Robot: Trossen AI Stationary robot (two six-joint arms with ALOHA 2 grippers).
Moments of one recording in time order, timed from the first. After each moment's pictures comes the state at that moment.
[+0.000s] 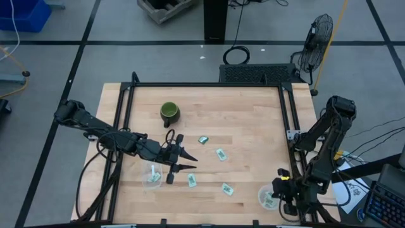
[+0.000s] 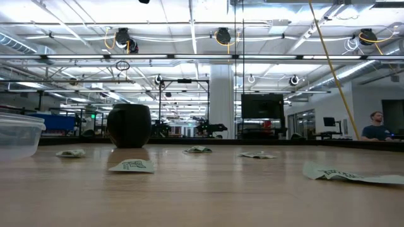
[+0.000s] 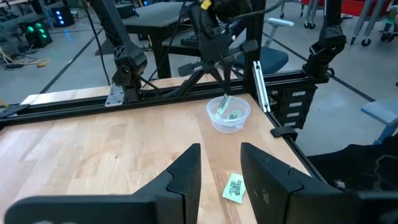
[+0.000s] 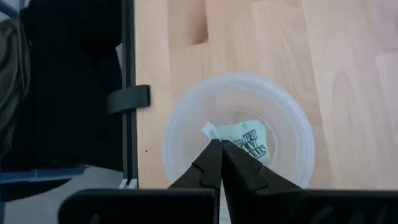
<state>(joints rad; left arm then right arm) -0.40 1.33 0.89 0.21 -0.19 -0.02 1.16 1.29 0.78 -0.59 0.33 1.25</state>
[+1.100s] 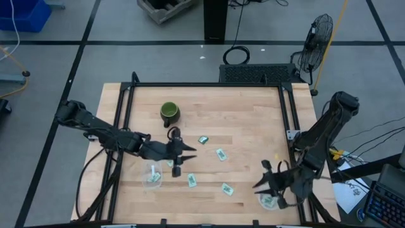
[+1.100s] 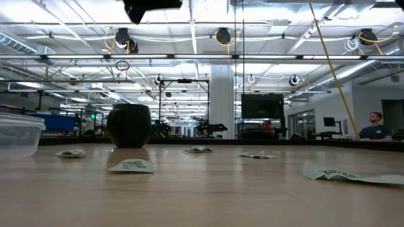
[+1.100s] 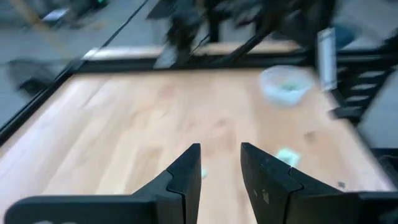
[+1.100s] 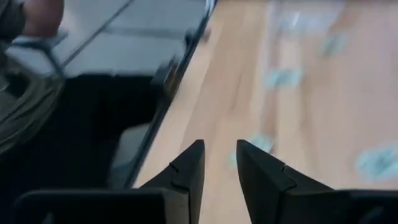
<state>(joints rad) -0.38 1.35 0.89 0.06 -0.39 -0.14 0.96 1.15 0.73 -0.21 0.51 0.52</state>
